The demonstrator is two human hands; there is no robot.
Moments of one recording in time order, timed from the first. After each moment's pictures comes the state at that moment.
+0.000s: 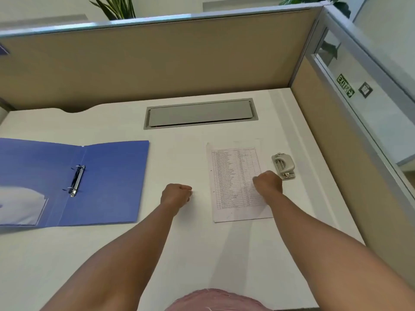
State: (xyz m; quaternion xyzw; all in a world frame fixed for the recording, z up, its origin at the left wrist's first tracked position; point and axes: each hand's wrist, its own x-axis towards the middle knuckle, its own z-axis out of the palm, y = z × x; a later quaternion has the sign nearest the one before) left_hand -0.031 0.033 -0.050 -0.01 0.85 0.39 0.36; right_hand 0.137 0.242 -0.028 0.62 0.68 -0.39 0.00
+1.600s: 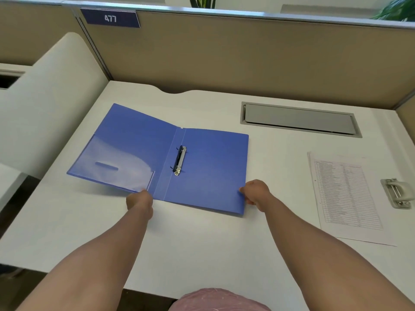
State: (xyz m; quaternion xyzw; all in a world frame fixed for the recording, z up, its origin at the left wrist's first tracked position) left_hand -0.253 -0.310 -0.054 -0.40 0.73 0.54 0.16; right_hand -0.103 -0.026 -0.054 0.50 0.68 -0.52 0.11
